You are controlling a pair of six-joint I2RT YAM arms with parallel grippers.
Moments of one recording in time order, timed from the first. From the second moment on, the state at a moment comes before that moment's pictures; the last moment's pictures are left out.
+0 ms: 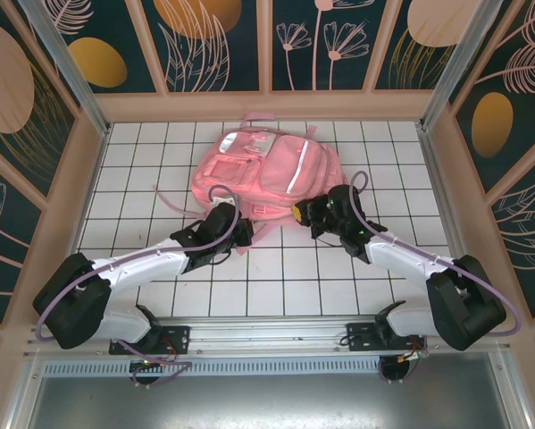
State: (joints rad) left arm -0.79 1.36 0.69 -0.05 -0.11 -0.80; right arm 0.54 1.30 0.61 0.20 -0.29 1.75
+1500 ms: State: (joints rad) left arm -0.34 1.65 0.98 -0.34 -0.03 -0.83; right arm 0.90 1.90 1.28 -0.18 -0.60 0.98
